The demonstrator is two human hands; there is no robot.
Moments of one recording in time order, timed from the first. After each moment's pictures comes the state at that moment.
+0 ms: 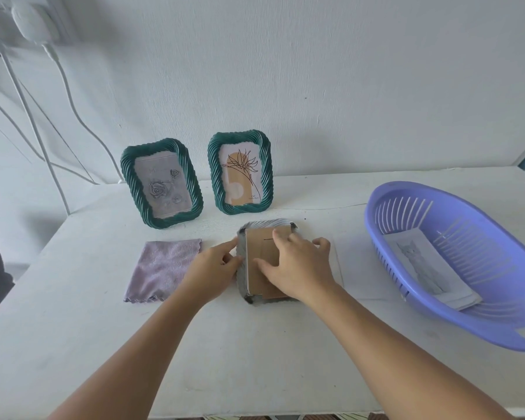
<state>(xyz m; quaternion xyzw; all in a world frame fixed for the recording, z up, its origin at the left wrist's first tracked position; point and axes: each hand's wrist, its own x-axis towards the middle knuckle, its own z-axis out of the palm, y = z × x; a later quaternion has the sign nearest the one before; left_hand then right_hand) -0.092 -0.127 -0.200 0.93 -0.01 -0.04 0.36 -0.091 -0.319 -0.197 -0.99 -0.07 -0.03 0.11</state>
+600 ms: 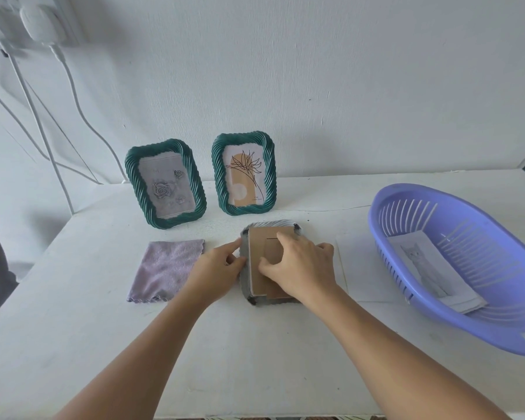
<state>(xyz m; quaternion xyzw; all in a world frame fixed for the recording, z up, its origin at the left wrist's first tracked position) -0.092 -0.130 -0.201 0.93 0.00 -0.03 0.37 -0.092 -0.312 -0.194 -0.98 -0.03 -0.06 0.17</state>
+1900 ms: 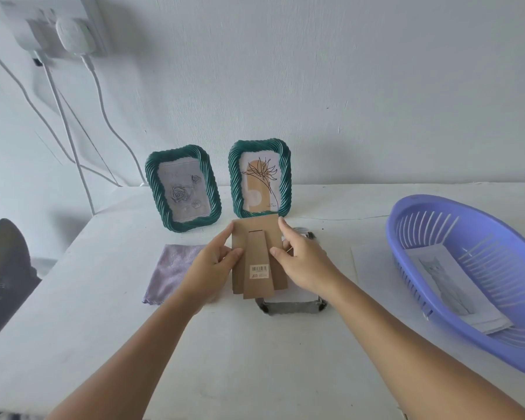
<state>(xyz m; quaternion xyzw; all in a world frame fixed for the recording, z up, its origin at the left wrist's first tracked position) -0.094 -0.102 -0.190 0.84 0.01 -0.02 0.54 -0.073 -0.310 -0.175 -0.90 -0.09 0.08 0.42</state>
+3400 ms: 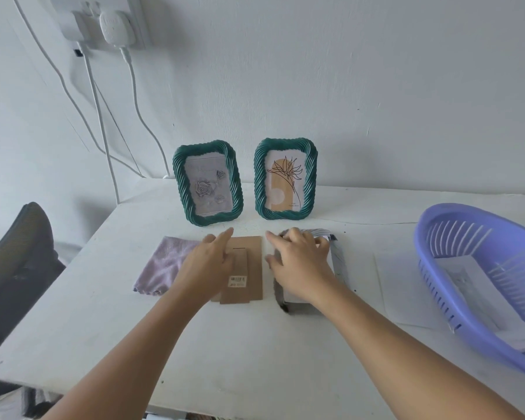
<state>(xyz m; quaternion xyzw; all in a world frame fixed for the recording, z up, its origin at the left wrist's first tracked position) -0.099 -0.058 -0.188 0.98 0.05 0.02 0.21 -0.073 -0.260 -0.186 -0.97 -0.17 -0.03 0.17</state>
